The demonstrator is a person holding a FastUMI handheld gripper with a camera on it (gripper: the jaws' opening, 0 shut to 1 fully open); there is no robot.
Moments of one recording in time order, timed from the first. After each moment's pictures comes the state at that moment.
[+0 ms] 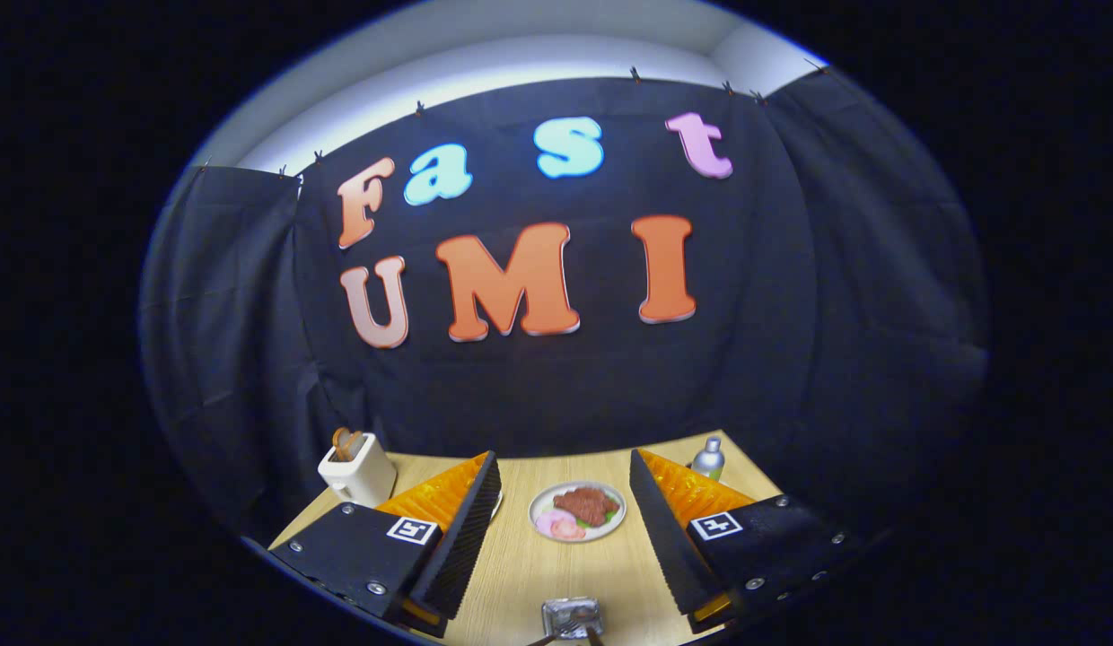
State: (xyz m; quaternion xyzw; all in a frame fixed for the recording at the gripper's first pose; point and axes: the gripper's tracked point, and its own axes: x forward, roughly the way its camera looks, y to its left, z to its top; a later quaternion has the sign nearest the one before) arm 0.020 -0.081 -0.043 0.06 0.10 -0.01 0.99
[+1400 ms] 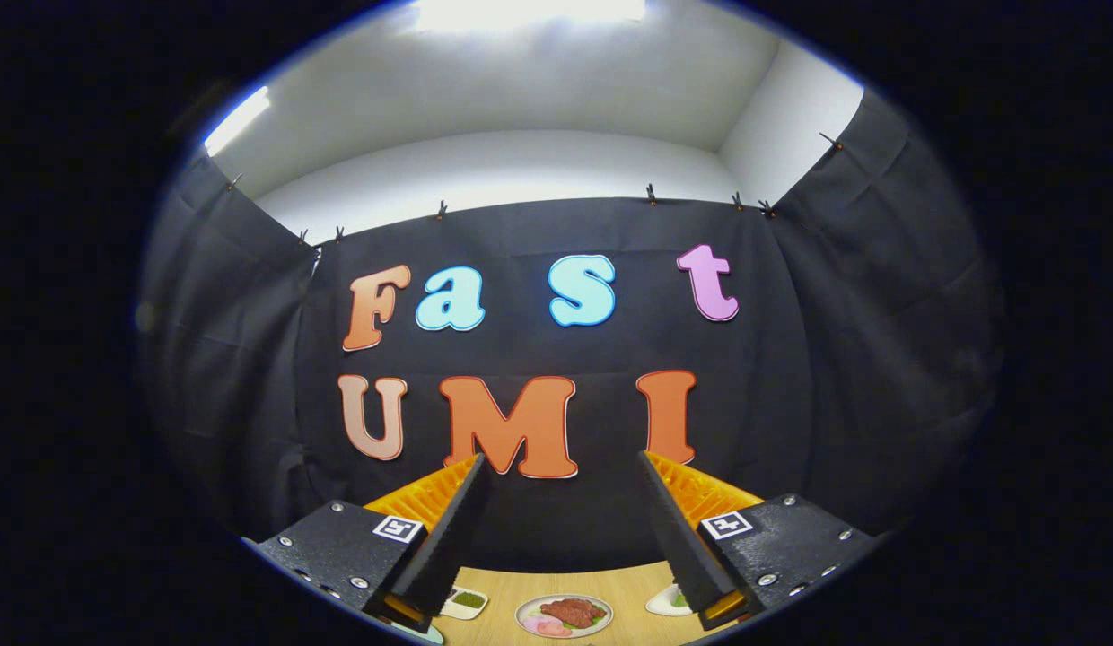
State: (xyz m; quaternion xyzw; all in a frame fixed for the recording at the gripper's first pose) arm 0.034 -0.073 0.080 0.05 -0.07 -0.03 1.00
